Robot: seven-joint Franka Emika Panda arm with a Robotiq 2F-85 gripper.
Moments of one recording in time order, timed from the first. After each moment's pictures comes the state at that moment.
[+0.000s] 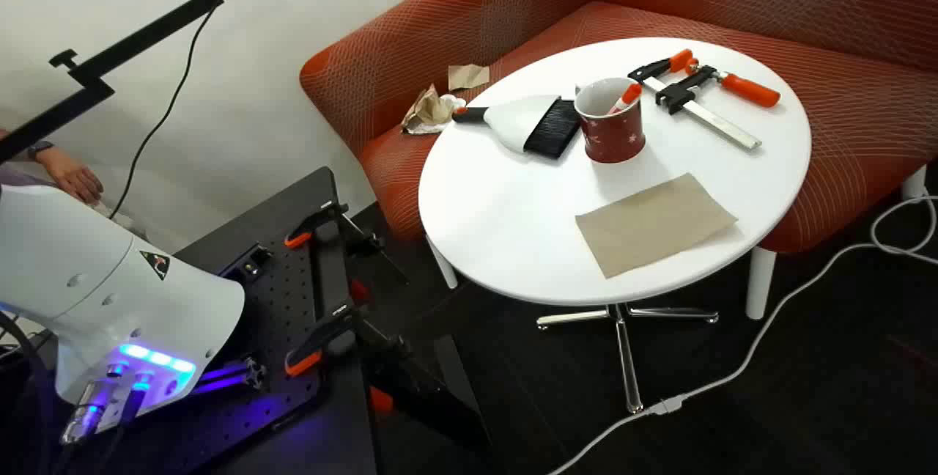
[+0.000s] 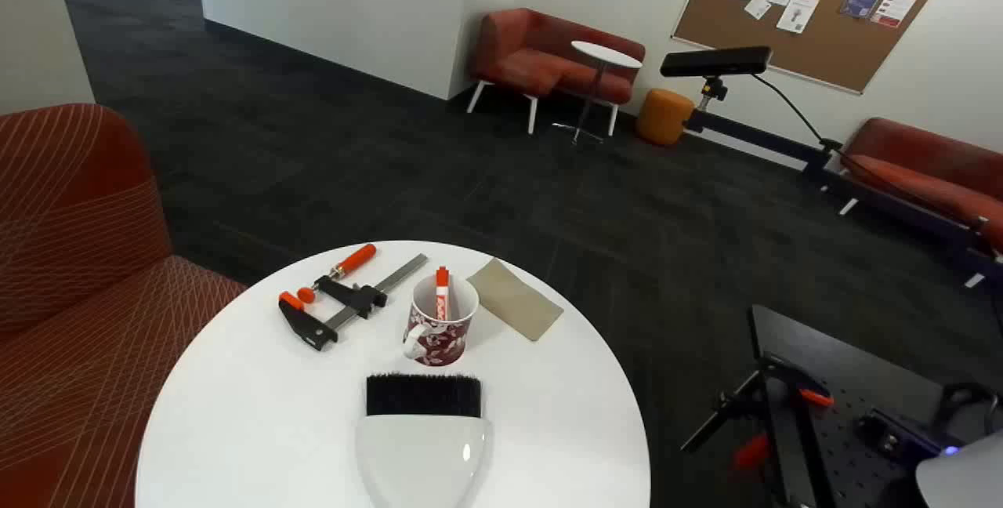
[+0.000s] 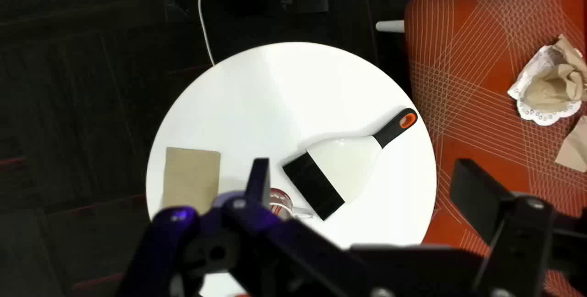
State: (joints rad) arm 0.04 -0.25 0.05 -2.00 0.14 1.58 0.16
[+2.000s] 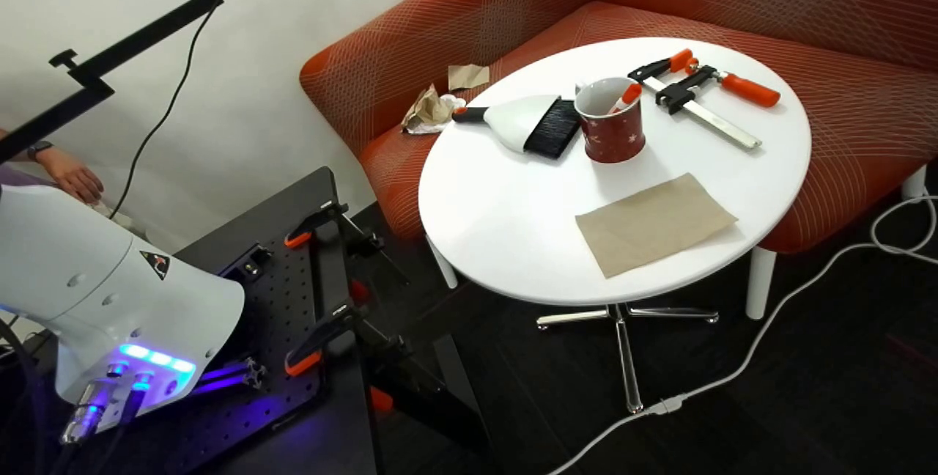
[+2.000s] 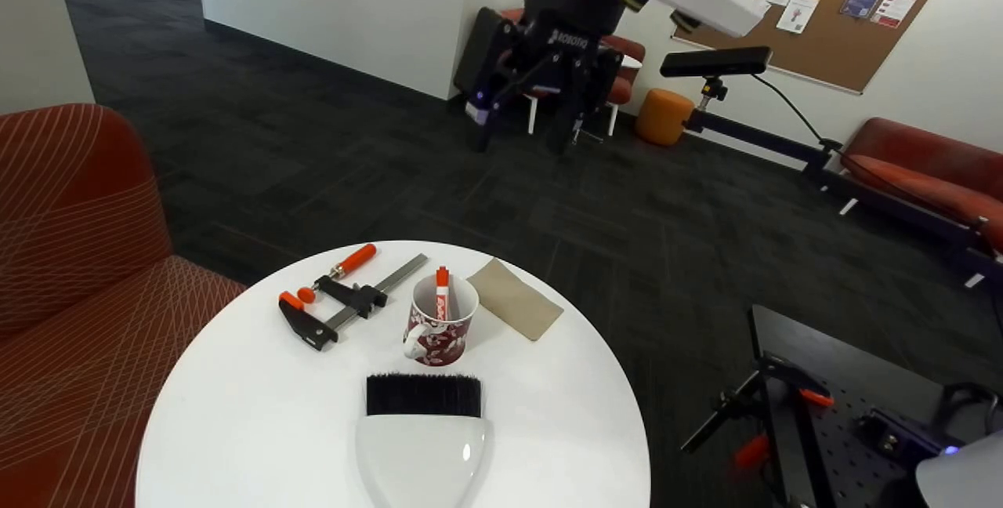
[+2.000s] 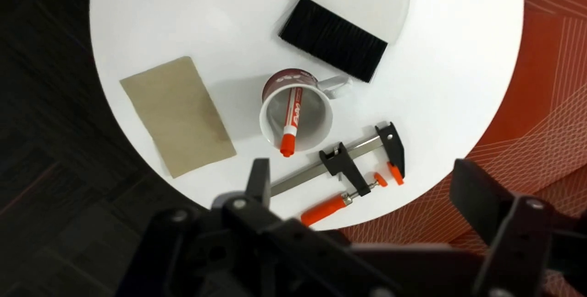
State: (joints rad) arm 0.04 0.13 0.05 -2.07 0.02 2.30 0.64
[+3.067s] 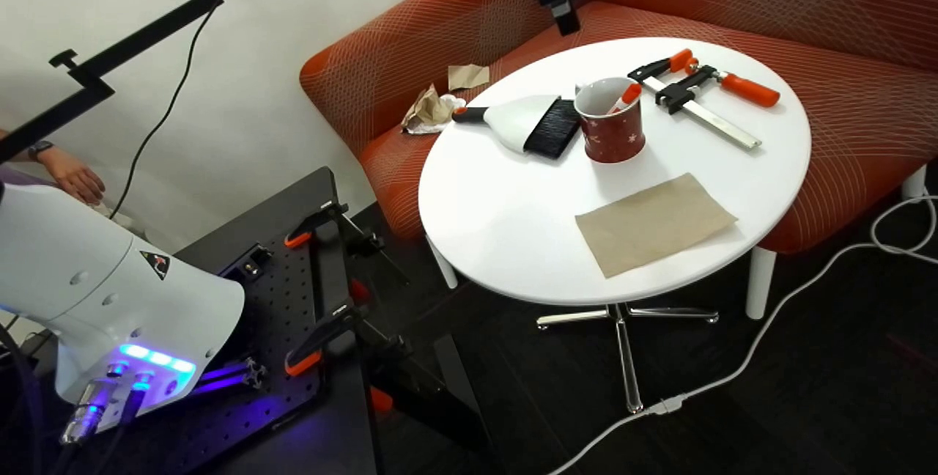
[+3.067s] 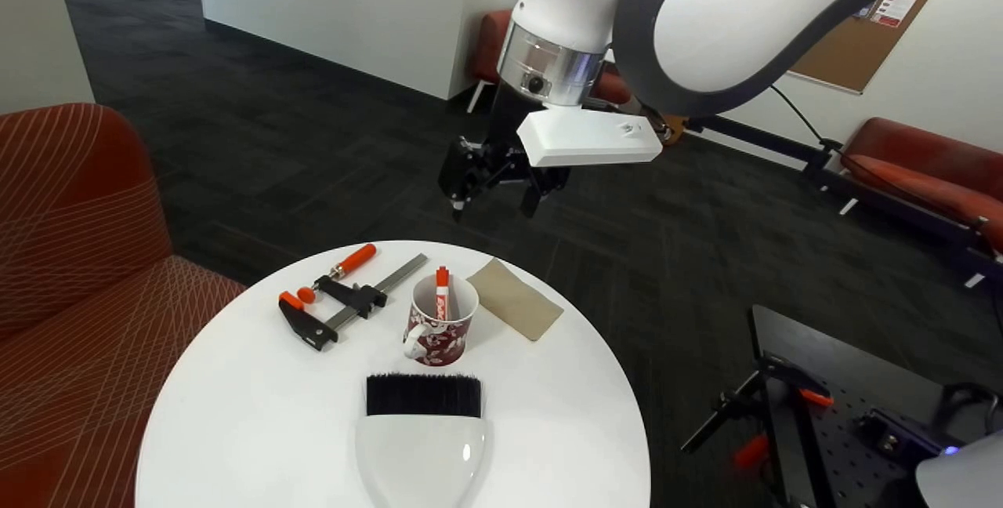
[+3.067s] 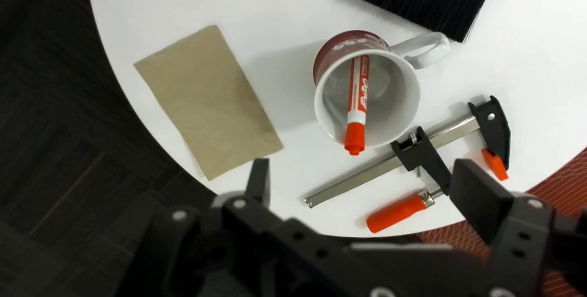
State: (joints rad) arm 0.09 0.35 -0.07 -2.08 -0.13 2.53 0.78
